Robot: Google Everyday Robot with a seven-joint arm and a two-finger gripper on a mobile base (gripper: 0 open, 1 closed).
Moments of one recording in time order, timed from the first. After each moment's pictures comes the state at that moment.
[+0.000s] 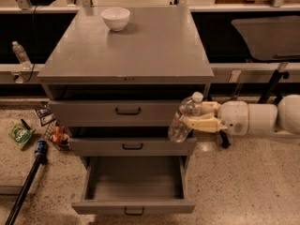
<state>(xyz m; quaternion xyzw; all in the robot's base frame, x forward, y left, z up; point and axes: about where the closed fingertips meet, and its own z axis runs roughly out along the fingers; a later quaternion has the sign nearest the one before) 0.532 -0.134 0.773 -0.43 0.65 0.40 0.48</state>
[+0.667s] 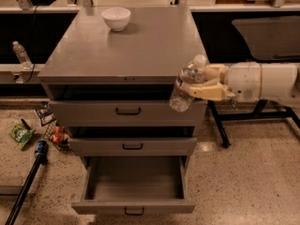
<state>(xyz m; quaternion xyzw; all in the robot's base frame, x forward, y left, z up) 0.545 -0.127 0.891 -0.49 0.62 0.33 0.52</state>
